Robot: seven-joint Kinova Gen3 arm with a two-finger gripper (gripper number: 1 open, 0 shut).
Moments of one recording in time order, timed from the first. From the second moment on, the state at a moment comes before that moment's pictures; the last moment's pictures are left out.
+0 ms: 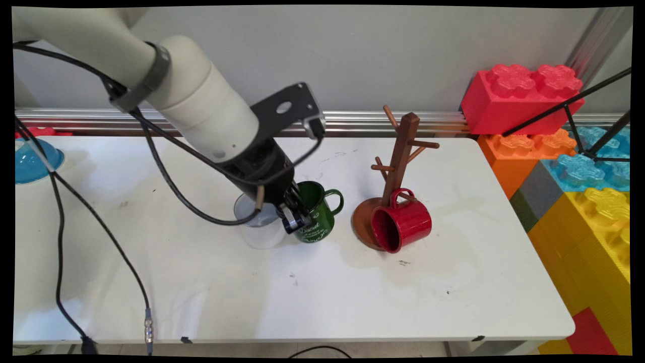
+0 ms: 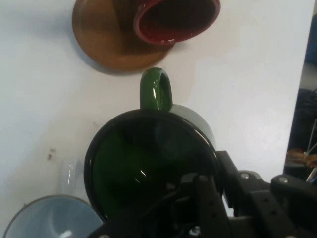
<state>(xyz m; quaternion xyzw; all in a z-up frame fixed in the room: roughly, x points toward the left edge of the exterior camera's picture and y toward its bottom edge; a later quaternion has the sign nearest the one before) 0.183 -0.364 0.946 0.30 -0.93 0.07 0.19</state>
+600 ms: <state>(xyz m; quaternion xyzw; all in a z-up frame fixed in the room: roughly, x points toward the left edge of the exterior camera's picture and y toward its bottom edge) 0.155 -0.355 0.918 0.28 -0.95 0.08 0.13</state>
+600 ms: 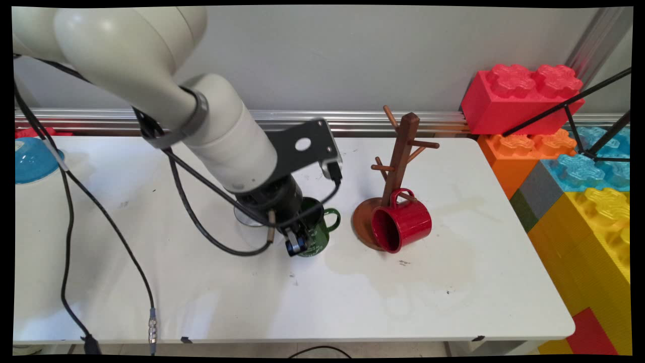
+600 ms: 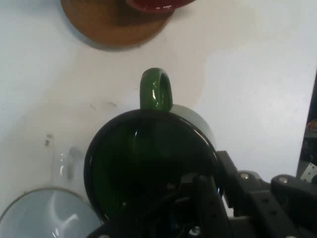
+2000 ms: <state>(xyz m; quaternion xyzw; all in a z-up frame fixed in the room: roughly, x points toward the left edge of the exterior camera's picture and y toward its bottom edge) 0.122 -0.343 0.847 0.29 -0.95 0.09 0.07</state>
